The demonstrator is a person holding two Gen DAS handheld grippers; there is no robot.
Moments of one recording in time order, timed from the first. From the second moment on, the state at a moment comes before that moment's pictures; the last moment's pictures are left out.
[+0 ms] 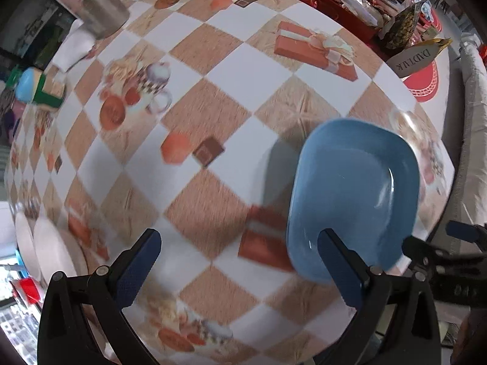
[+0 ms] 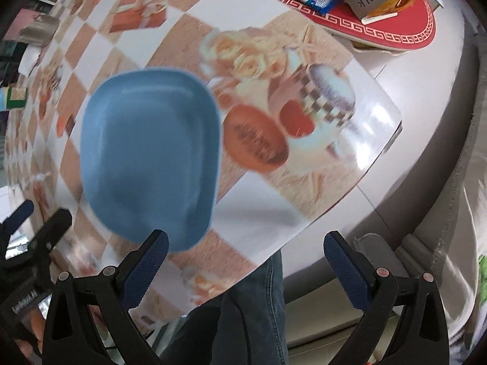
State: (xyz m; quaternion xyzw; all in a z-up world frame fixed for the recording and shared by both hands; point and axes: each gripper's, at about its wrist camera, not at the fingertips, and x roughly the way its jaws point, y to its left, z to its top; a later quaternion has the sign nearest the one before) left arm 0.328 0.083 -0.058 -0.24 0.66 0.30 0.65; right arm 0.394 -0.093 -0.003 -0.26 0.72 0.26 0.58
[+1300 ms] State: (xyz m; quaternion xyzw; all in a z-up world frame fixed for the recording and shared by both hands) left arm 0.334 0.074 -0.102 -0.31 0.66 0.28 0.63; right arm 0.336 -0.009 -0.023 -0.38 0.66 0.37 0.54
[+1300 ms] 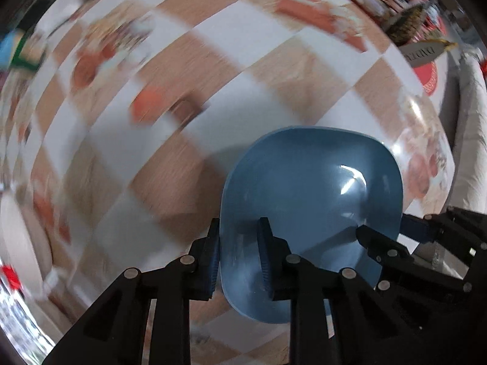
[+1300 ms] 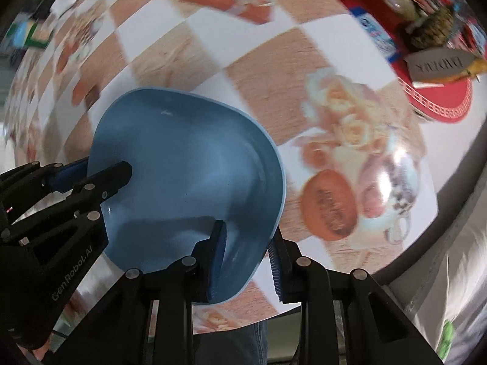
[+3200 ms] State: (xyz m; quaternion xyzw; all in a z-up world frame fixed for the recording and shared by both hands) left arm 0.070 -0.010 -0.079 -0.47 0.58 0.41 0.52; right arm 0.100 -0.021 -0.047 -0.53 0.57 0.51 0.36
